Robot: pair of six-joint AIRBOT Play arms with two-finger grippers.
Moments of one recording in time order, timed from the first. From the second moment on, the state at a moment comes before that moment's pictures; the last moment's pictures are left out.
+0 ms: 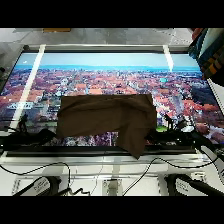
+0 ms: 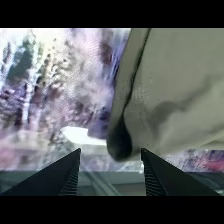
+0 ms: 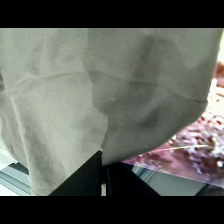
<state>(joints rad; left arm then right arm) 0.64 -1.19 0.53 0.87 -1.06 -0.92 -0.17 -1.24 0.41 -0.69 0.93 1.11</state>
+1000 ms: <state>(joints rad) 0.55 -1.06 0.75 0.63 -1.18 -0.82 -0.17 -0.89 0.58 -0.71 1.18 1.19</state>
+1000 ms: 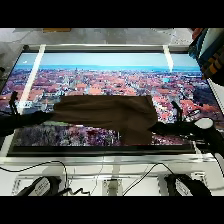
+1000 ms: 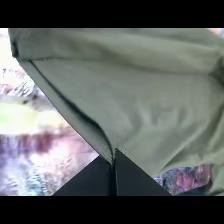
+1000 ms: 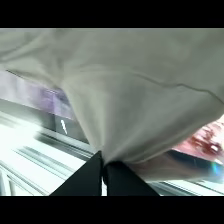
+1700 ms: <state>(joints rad) 0.26 -1.23 0.77 0.46 -0.62 -0.88 0.03 -1.12 0.72 -0.55 0.40 1.35</state>
